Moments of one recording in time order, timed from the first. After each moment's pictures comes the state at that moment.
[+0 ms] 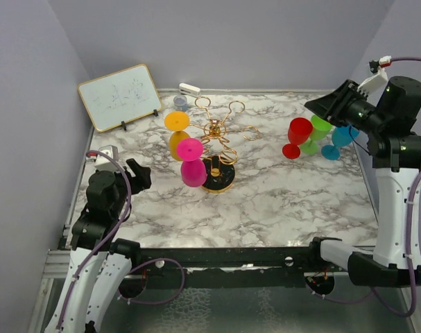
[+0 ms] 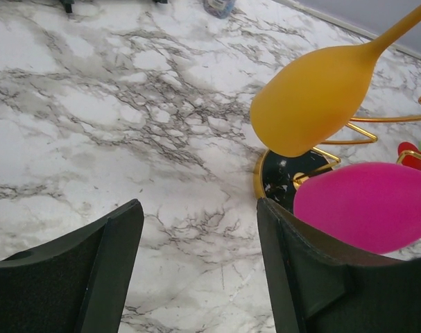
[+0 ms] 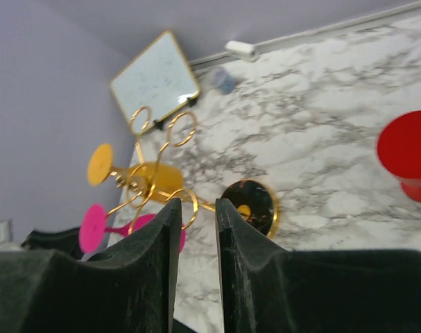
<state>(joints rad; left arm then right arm) -0.22 0.45 0.70 -0.58 -0.13 -0.44 -0.11 1.19 1.66 -0.80 -0.48 0.52</state>
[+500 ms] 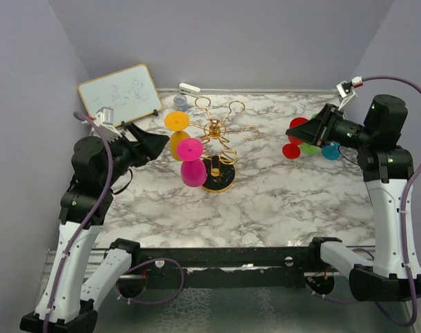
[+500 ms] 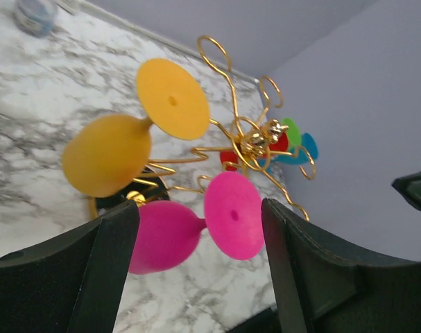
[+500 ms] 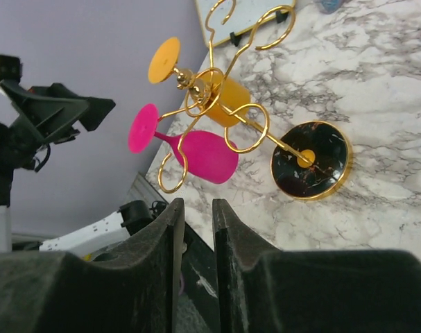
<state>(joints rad) -0.22 0.72 1.08 -0.54 0.21 -0.71 -0.03 1.05 1.43 -0.71 -0.89 0.48</state>
